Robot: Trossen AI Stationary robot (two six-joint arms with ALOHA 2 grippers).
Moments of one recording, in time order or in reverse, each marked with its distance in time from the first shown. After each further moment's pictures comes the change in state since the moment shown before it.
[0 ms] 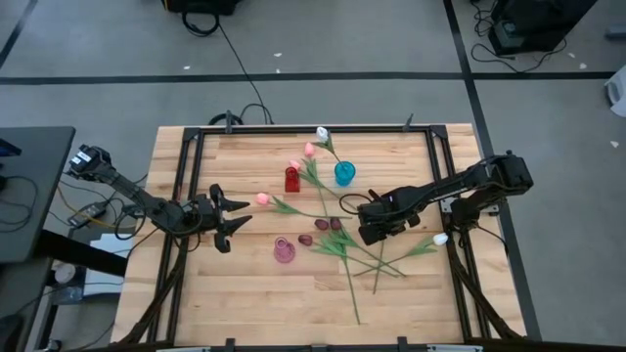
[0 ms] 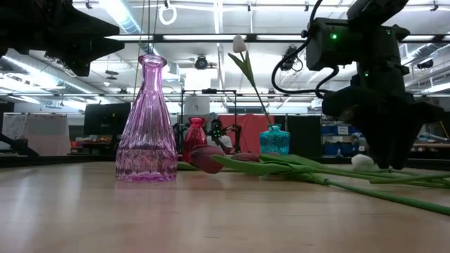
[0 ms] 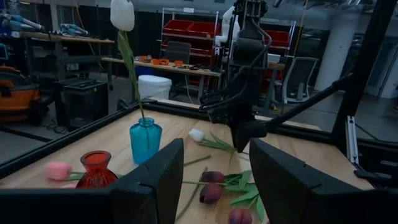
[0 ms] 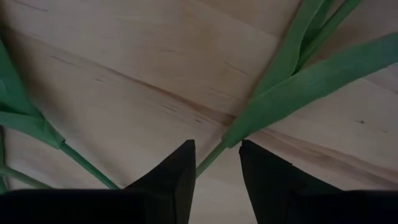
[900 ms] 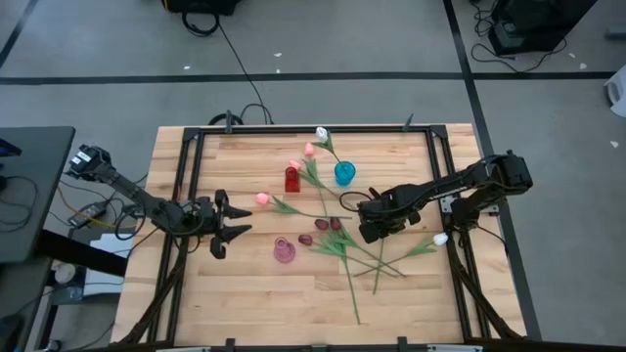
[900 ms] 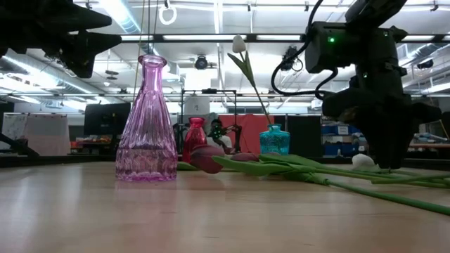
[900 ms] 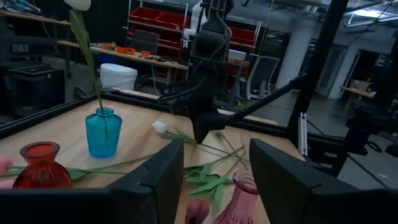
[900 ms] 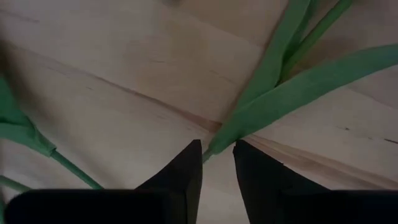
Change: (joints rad) left arm 0.000 0.000 0.000 -0.015 0.150 -0.097; right arm -0.023 0.000 0.000 -0.015 0.001 -0.043
